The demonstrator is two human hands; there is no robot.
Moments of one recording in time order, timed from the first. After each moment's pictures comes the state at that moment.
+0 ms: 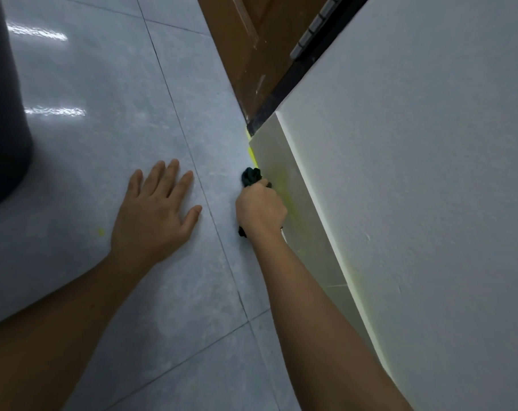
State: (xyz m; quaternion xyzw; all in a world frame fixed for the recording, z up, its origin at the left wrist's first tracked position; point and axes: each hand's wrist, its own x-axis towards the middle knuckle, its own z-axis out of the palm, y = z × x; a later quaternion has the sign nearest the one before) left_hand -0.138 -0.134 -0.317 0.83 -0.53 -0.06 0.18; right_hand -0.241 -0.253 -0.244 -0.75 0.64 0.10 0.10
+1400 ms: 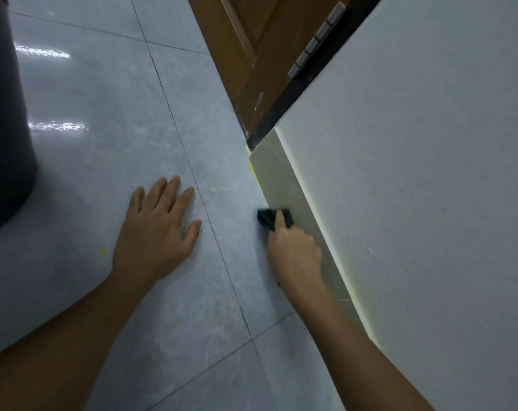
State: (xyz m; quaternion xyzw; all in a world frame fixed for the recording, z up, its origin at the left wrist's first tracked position) left_hand -0.140 -0.136 -0.312 0.82 -0.53 -0.06 0.20; right_hand -0.306 -0.236 -0.217 -0.81 0.55 0.20 -0.05
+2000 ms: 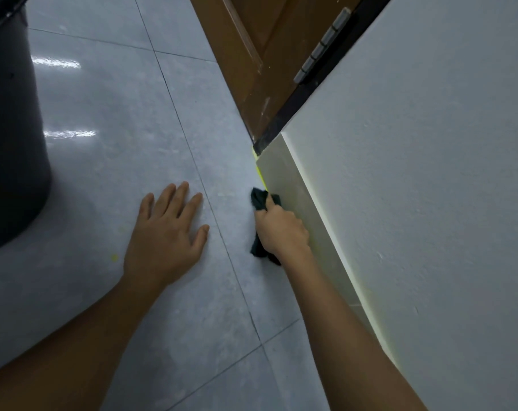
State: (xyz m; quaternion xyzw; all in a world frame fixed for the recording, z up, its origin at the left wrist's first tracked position) left_hand -0.137 -0.135 -0.311 0.82 -0.53 -0.06 0.19; right_hand -0.257 -0.264 -0.227 -0.76 0.62 0.17 0.13
